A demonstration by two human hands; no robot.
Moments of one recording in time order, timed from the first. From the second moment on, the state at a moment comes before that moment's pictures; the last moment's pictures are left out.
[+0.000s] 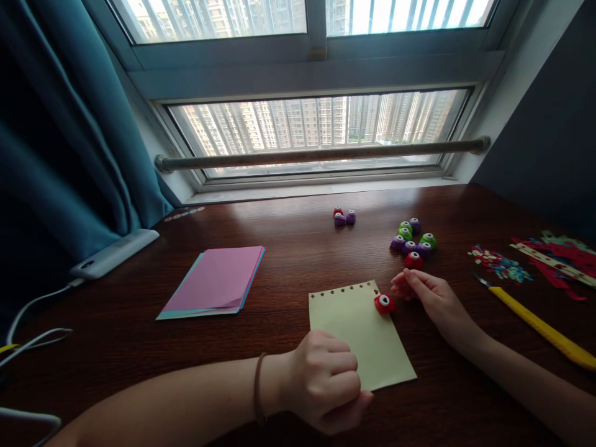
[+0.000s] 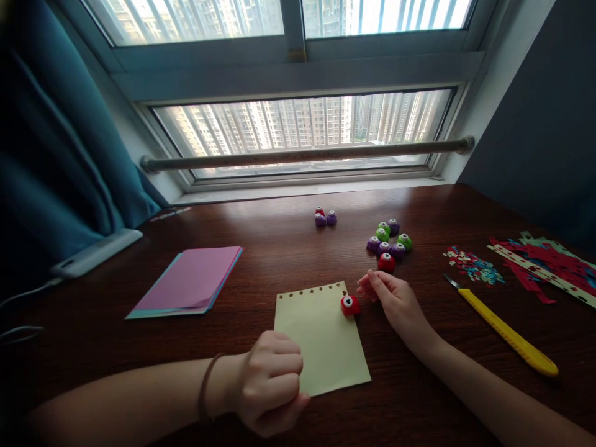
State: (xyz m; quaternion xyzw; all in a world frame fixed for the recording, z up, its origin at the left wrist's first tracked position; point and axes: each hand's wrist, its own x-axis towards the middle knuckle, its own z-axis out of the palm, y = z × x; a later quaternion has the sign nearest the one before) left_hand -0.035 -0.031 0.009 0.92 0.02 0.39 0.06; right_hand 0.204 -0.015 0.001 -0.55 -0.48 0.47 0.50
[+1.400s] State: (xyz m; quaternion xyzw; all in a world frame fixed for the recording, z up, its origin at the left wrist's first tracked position) left_hand -0.034 -0.031 0.006 0.93 0.03 0.37 0.03; right_hand 0.202 -0.017 0.000 -0.56 -0.48 0.45 0.50
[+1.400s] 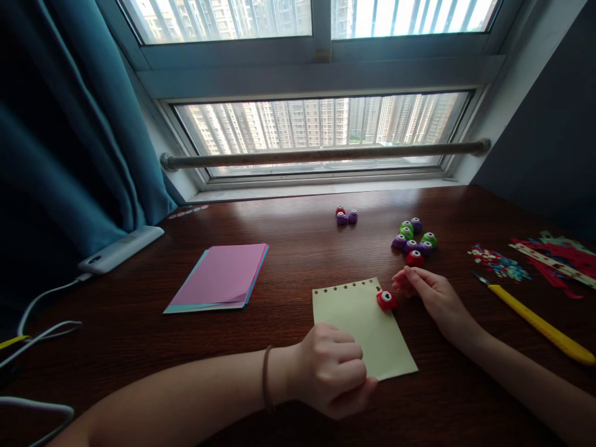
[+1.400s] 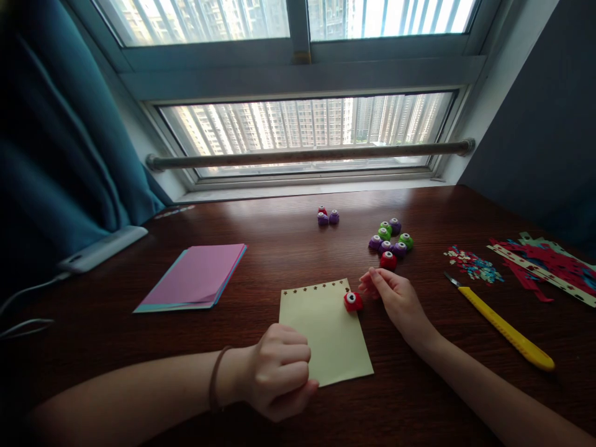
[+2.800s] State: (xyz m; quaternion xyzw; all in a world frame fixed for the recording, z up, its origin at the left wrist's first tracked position) left_hand -0.034 -0.032 0.011 0.93 0.04 0.37 0.04; right_hand 0.201 -0.018 0.002 -0.56 -0.49 0.45 0.49
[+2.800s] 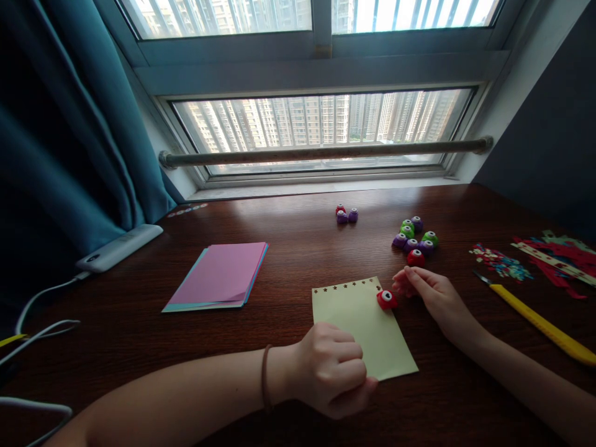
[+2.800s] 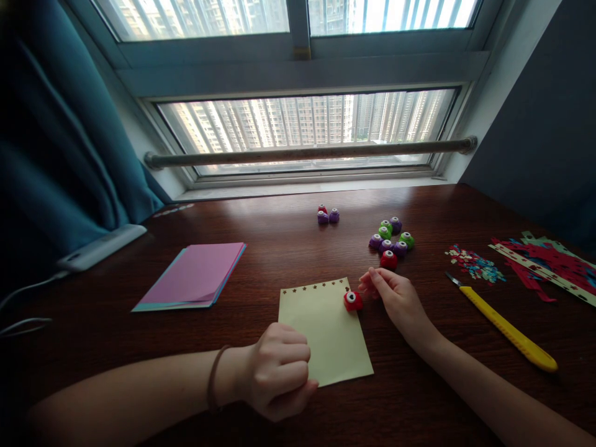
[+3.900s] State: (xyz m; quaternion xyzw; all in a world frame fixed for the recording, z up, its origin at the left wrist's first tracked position) left_hand -0.033 -0.032 0.011 0.92 0.03 0.39 0.04; right_hand 0.202 -0.019 0.000 -0.56 -0.49 0.45 0.49
